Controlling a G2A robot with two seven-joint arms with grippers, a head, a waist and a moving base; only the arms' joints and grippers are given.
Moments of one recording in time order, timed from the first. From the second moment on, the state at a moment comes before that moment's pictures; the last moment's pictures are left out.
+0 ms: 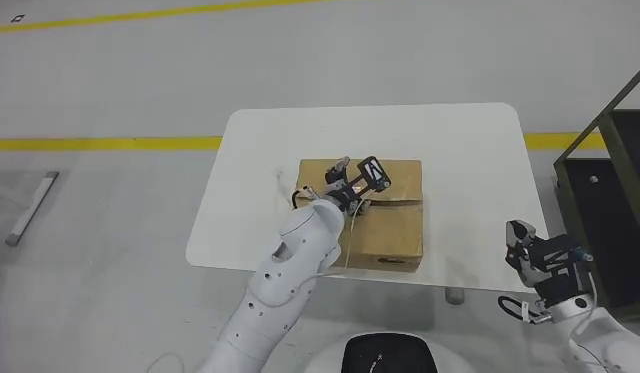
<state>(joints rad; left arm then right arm) 0.85 -1.42 -0.91 -1.46 1.89 -0.37 -0.63 -1.88 -1.24 1.70 -1.95 -1.30 -0.20 -0.10</state>
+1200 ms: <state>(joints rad) 0.94 -1.43 -0.90 -1.55 2.10 -0.35 -0.52 -1.90 -1.24 1.67 -1.97 -1.30 -0.19 -0.12</state>
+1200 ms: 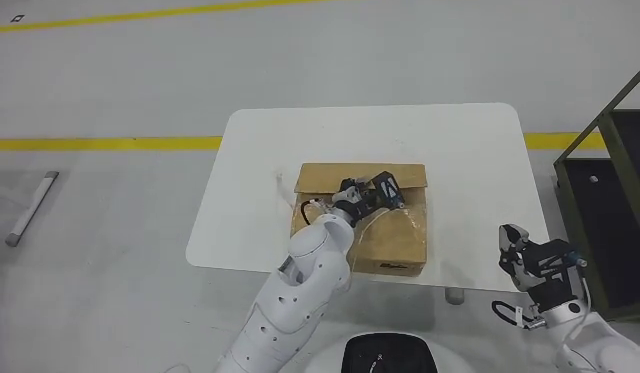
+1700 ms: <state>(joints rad) 0.74 -1.46 -0.83 -1.41 2.23 -0.31 -0.40 -1.93 -1.25 1.68 -2.00 -1.30 -0.18 -0.12</state>
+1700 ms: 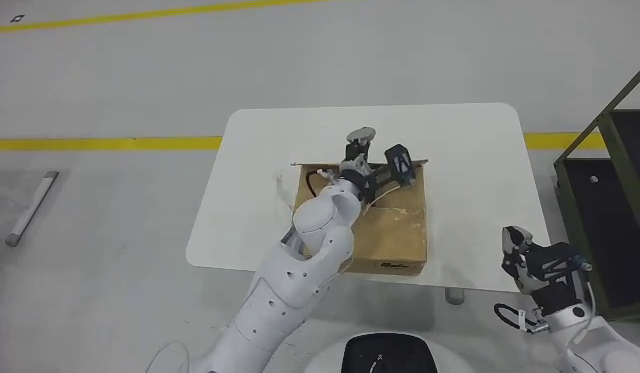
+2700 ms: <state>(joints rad) 0.52 -1.62 -0.70 -0.95 2.25 -0.06 -0.40 -1.94 -1.25 1.71 -1.99 -1.28 -0.18 -0.13</state>
